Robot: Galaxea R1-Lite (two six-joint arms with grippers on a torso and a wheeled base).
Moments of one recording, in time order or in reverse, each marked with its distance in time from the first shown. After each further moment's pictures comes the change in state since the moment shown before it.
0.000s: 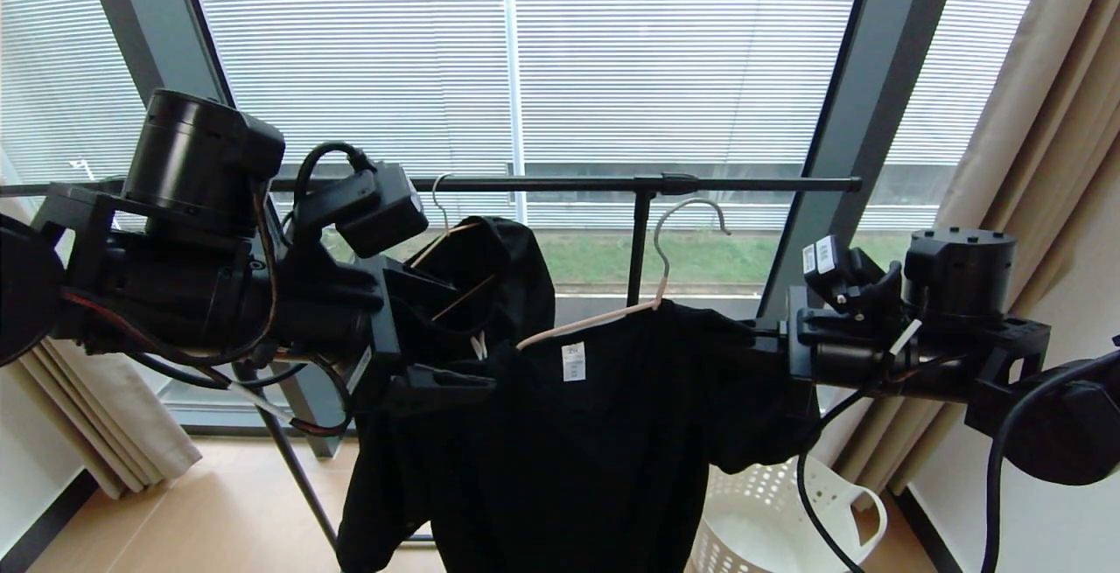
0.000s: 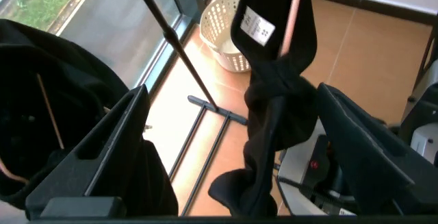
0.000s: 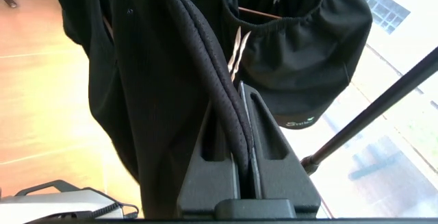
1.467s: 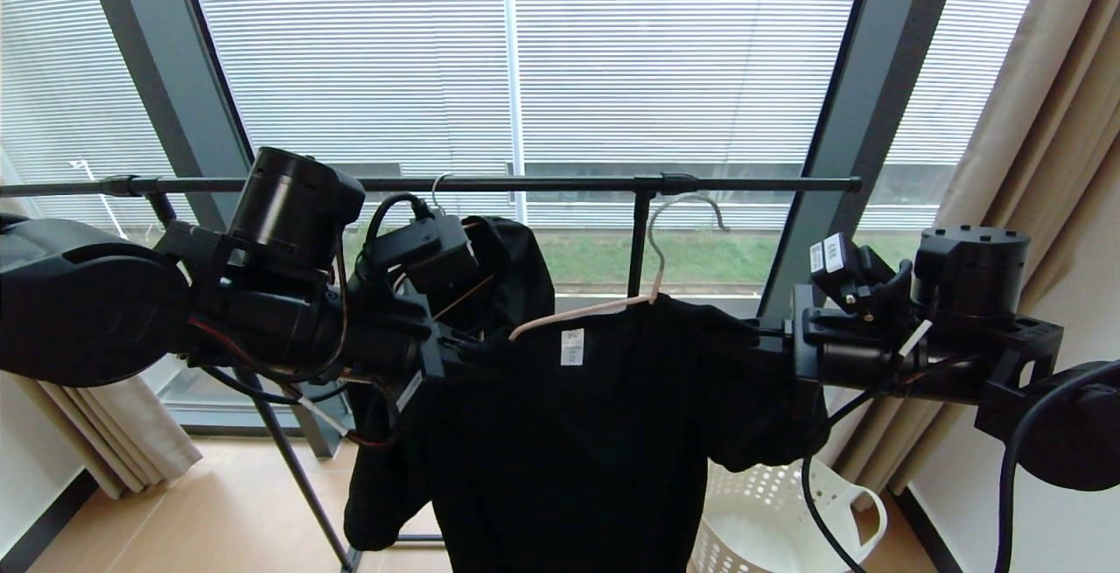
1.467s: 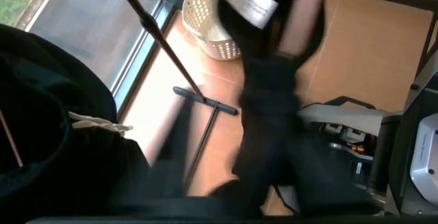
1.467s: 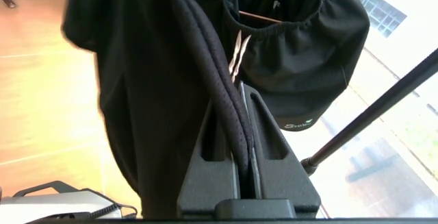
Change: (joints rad) left arm -0.027 0.114 0.014 -0.056 -0.010 0.004; right arm 0.006 -0.024 0.012 -0.003 -0.001 0.002
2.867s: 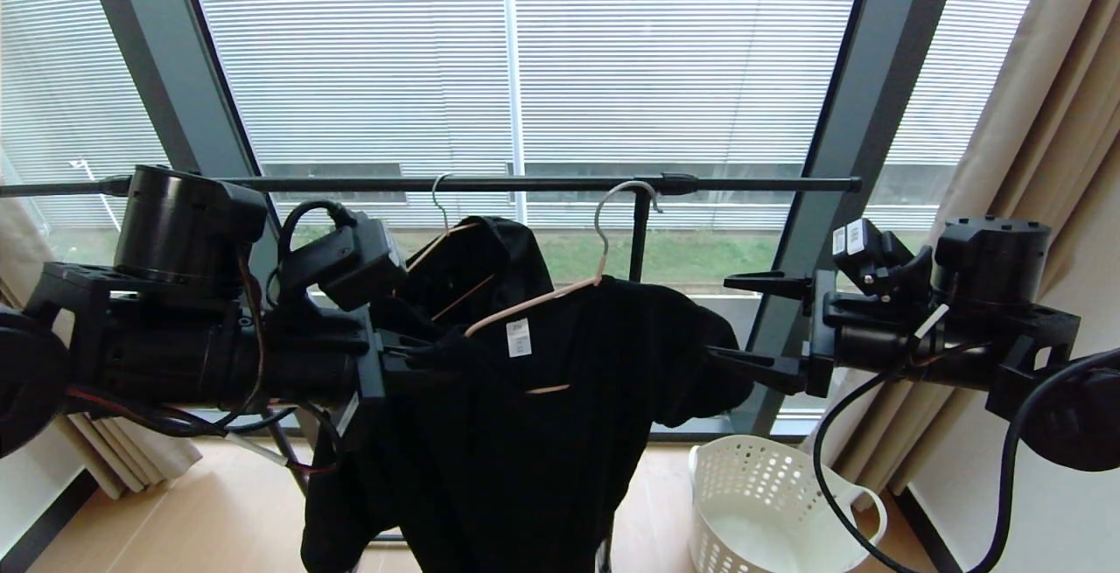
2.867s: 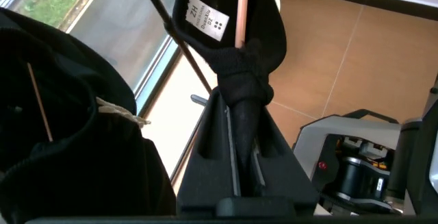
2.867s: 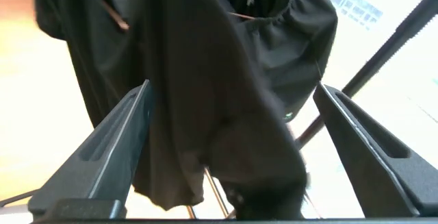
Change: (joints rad) left arm 0.074 -0.151 0.211 -0.175 -0.013 -0.004; right arm -0.081 0.011 -0.024 -0.002 0.001 -0.002
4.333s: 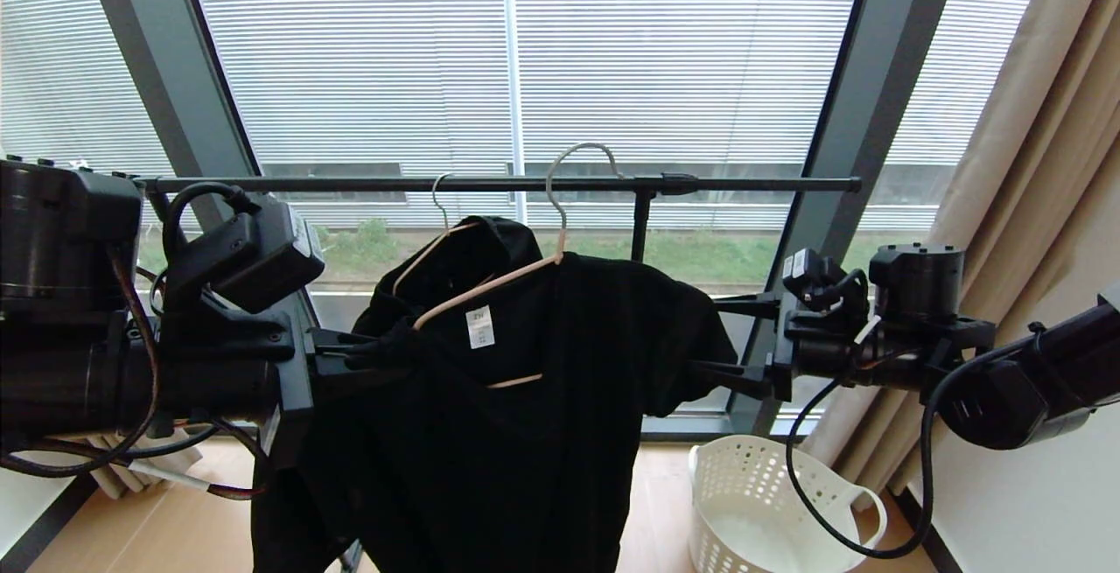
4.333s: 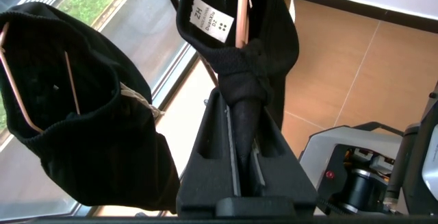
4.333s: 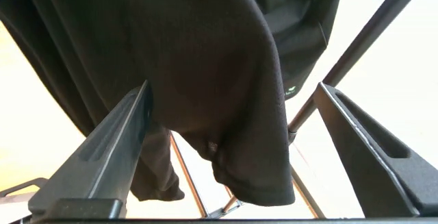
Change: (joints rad) left arm 0.049 -0.150 0.072 -0.001 0.000 -0.021; right arm -0.026 0.189 -0.081 0.001 0.000 -0.031
